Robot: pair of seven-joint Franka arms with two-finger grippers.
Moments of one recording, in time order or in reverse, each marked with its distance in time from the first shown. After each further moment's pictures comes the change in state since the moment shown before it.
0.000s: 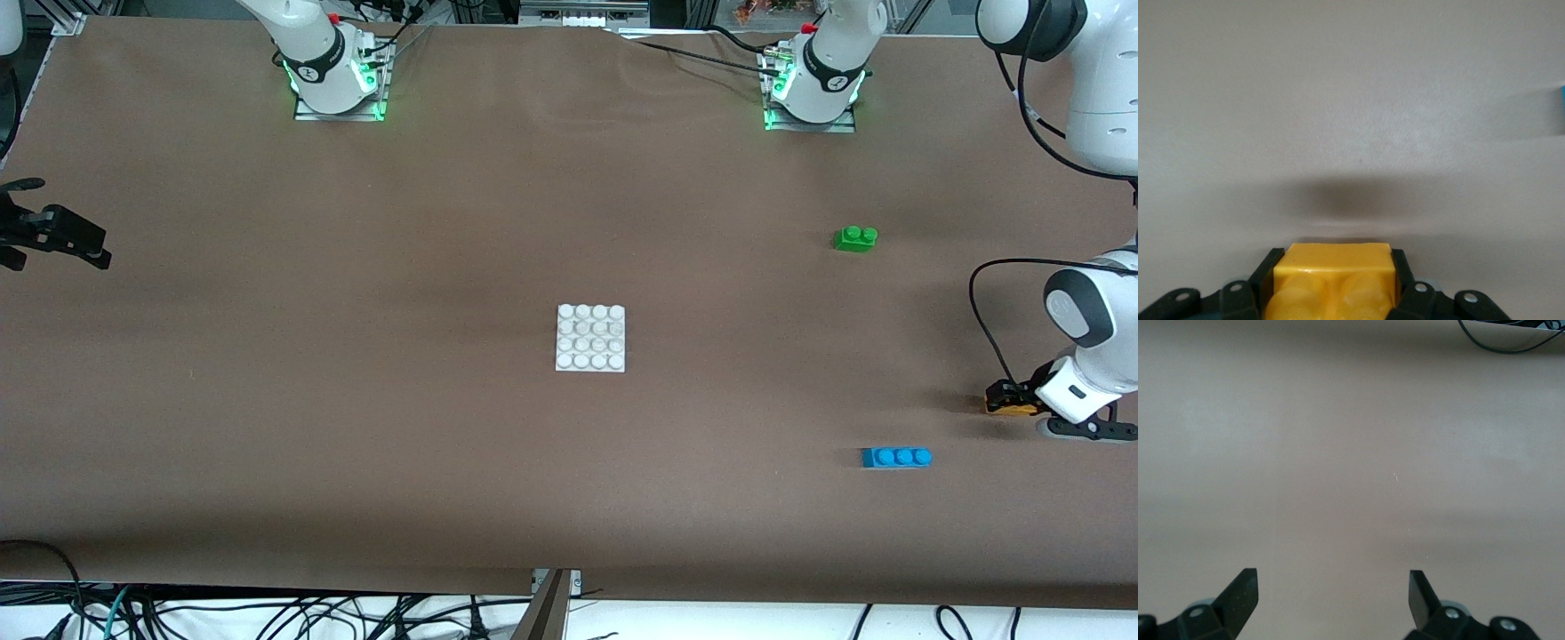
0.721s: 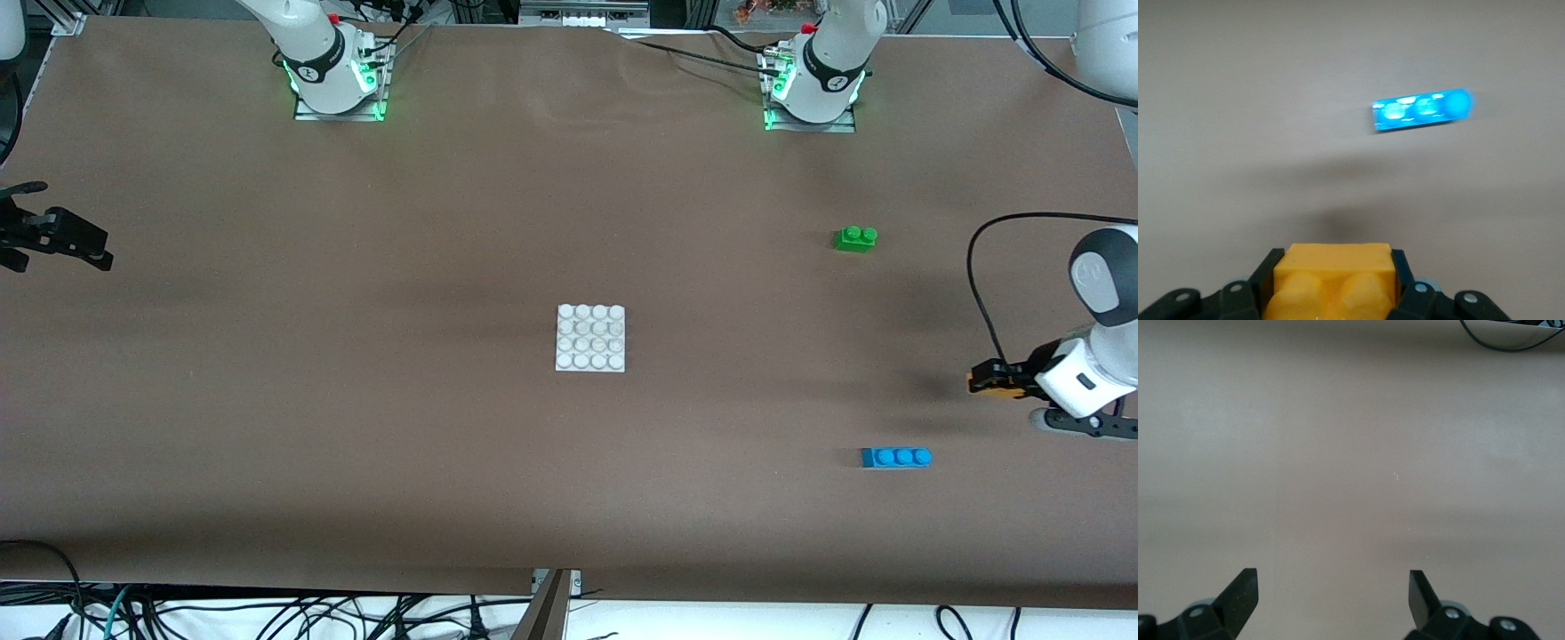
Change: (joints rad) left arm -0.141 -0.229 -0.056 0.020 -0.005 -0.395 -0.157; right arm 0.000 0.005 0.000 -0.001 0.000 0.001 0.000
